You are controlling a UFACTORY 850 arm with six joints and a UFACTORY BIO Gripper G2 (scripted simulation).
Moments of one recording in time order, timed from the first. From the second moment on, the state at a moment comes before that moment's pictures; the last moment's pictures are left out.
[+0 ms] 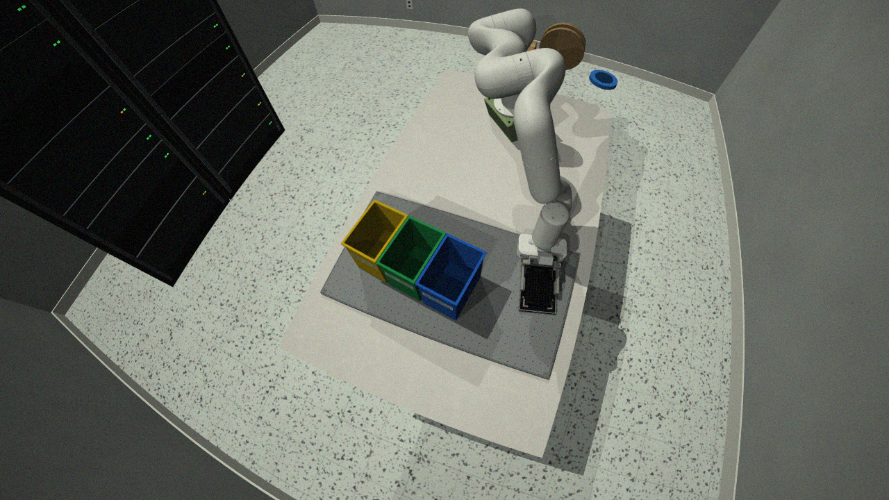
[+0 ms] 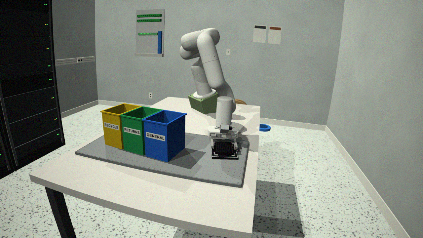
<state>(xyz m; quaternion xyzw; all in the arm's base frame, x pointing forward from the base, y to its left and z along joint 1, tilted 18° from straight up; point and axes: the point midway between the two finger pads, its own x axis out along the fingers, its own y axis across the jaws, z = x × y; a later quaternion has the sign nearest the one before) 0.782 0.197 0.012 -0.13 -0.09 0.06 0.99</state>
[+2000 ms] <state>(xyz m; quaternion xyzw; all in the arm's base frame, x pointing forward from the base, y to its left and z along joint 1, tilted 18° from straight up) 0.782 0.197 0.012 -0.13 -0.09 0.06 0.99</state>
